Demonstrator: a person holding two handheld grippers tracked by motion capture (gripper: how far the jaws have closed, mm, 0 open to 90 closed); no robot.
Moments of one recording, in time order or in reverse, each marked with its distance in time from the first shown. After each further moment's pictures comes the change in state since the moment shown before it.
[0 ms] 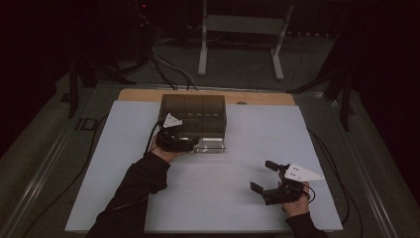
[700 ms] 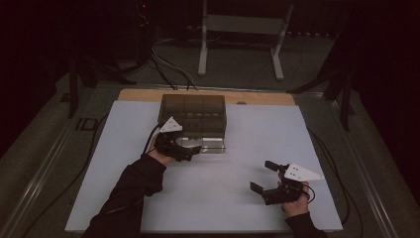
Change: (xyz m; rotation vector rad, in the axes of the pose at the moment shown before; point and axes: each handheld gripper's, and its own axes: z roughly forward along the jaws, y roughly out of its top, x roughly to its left) left arm -0.005 -0.004 -0.012 -0.007 -0.151 0.113; right arm -0.001 -0.001 0.001 0.005 0.008 0.006
